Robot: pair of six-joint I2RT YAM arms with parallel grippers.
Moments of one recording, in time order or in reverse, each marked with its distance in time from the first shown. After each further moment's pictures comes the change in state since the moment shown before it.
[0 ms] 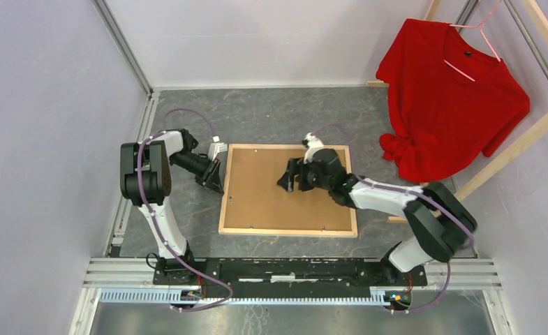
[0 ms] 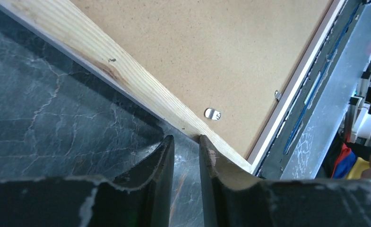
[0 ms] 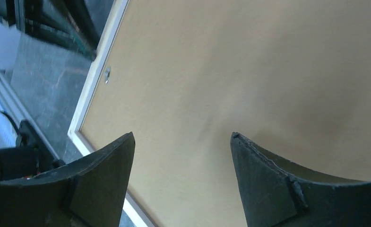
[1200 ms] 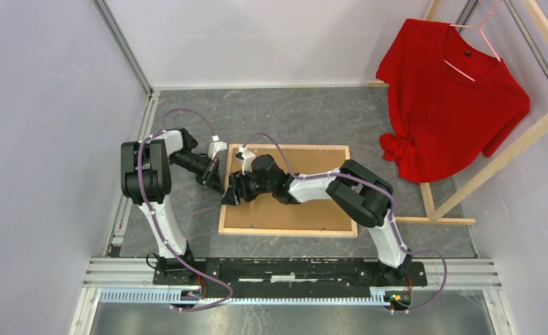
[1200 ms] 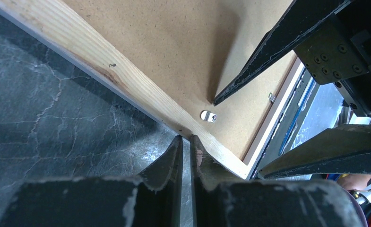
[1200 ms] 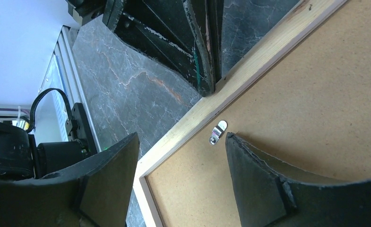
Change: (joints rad) left arm 0.000 0.018 0.017 -0.021 0.034 -0.001; right arm 0.260 0.573 0.488 0.144 -0.207 0.069
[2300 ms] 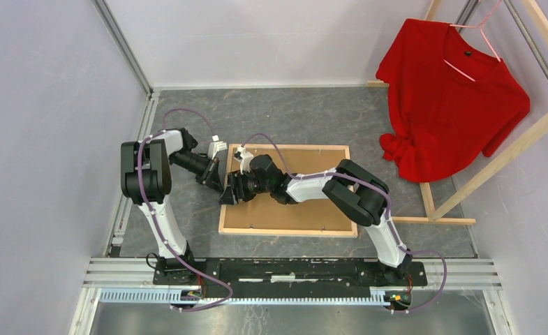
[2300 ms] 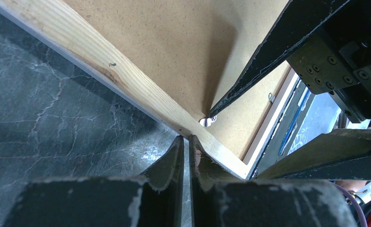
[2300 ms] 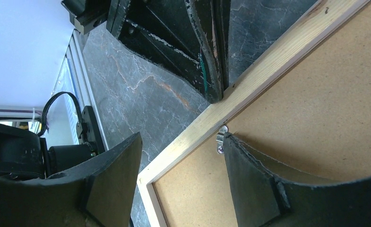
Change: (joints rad) left arm 0.000 0.000 0.002 -0.003 0.000 0.000; right arm 0.004 0.040 0.032 0.030 -0.033 0.051
